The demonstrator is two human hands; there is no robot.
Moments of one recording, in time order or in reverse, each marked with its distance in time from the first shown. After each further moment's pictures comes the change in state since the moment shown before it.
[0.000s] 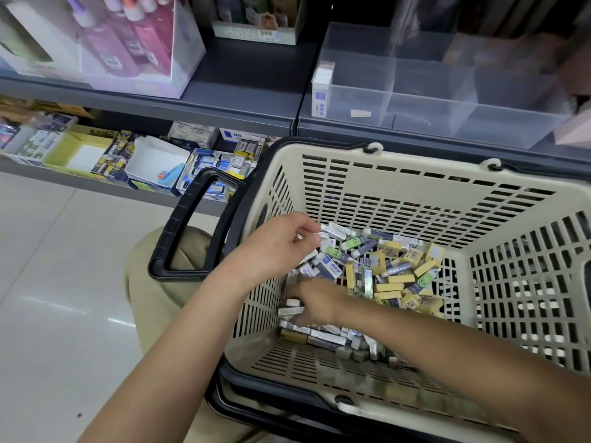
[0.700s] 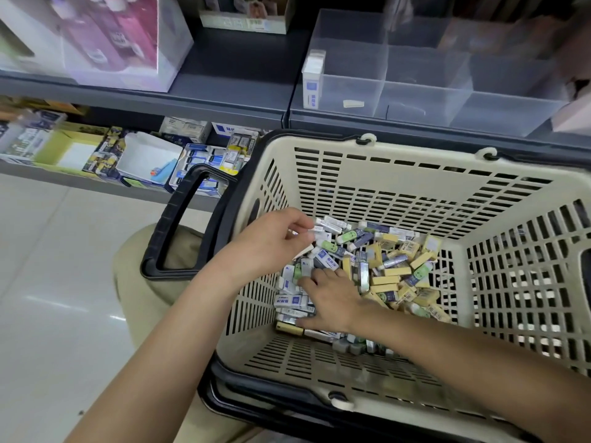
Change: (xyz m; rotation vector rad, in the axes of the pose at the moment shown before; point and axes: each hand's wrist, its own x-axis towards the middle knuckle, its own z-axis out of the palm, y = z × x) left_hand 0.000 0.001 0.000 0.033 -0.017 -0.003; right_hand -0.021 0.026 0.023 -0.291 0.135 0.072
